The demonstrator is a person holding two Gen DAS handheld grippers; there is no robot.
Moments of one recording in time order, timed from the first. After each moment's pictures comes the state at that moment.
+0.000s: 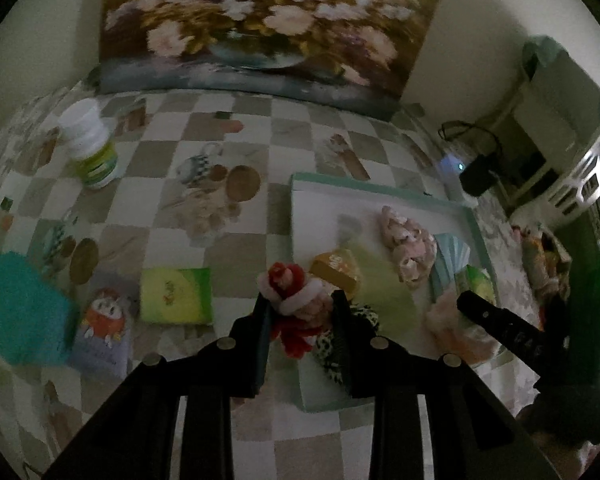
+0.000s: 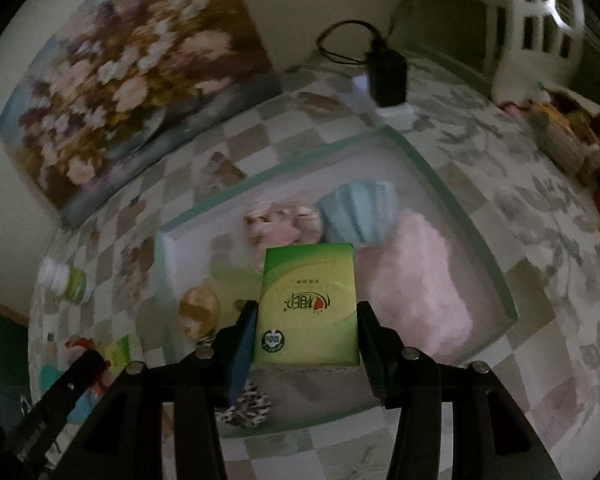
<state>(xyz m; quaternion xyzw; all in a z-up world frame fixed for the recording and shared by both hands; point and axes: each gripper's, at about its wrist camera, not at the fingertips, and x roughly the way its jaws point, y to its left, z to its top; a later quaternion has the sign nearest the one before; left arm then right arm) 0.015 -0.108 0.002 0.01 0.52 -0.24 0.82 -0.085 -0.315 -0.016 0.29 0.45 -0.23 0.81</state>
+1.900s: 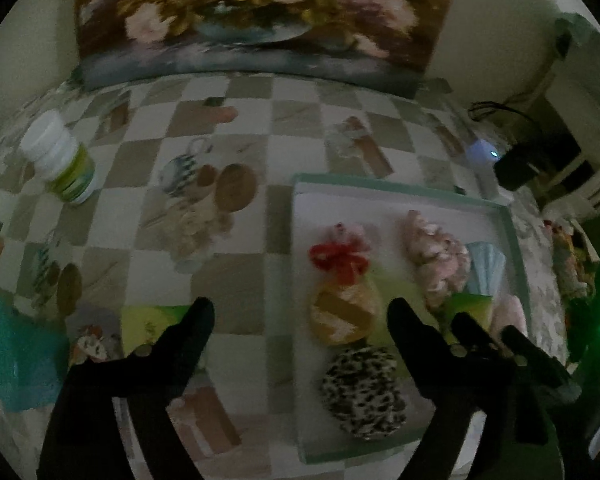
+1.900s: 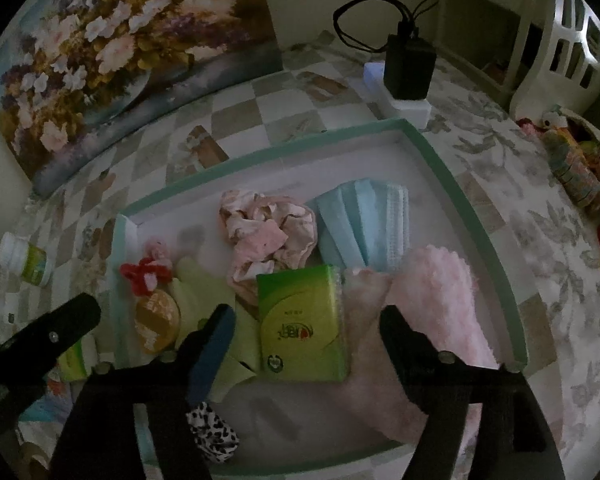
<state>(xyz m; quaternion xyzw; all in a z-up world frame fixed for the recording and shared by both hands) 0.058 -0.143 -0.020 0.04 0.56 -0.20 0.80 -0.044 -0.316 -0.043 0.22 0.50 -0.24 0.81</state>
